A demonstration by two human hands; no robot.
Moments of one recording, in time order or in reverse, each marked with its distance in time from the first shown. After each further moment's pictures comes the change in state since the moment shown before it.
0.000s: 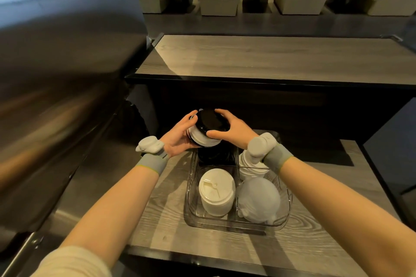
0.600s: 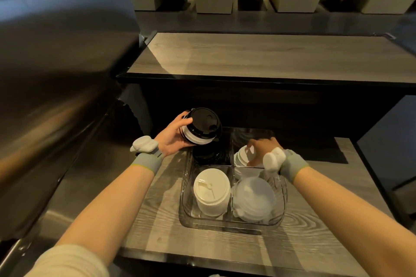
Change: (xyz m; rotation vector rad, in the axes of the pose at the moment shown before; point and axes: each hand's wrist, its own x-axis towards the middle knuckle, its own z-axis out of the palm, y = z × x) left_hand 0.009 0.000 0.001 -0.100 0.055 -0.035; right_hand -0.026 0.089 -0.032 -0.909 -0.150 0.294
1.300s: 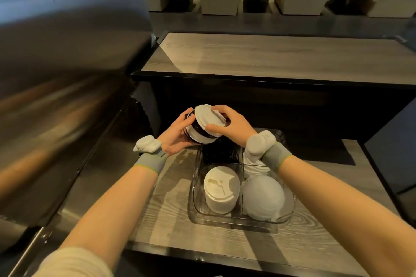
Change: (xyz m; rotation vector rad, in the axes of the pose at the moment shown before) left_hand -0.008 0.001 -0.024 0.129 -0.054 0.051; right_hand -0.007 -0.098 -0.056 0.920 0.279 -0.372
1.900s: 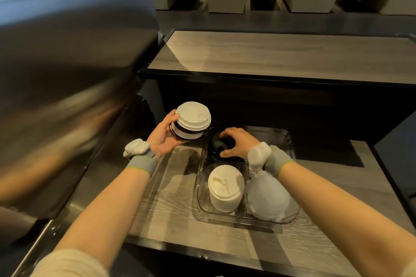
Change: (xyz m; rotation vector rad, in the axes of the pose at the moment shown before) left_hand -0.005 -0.002 -0.036 -0.346 0.144 0.023; right_hand -0.003 0.042 0.012 -0.482 -0.262 0.119
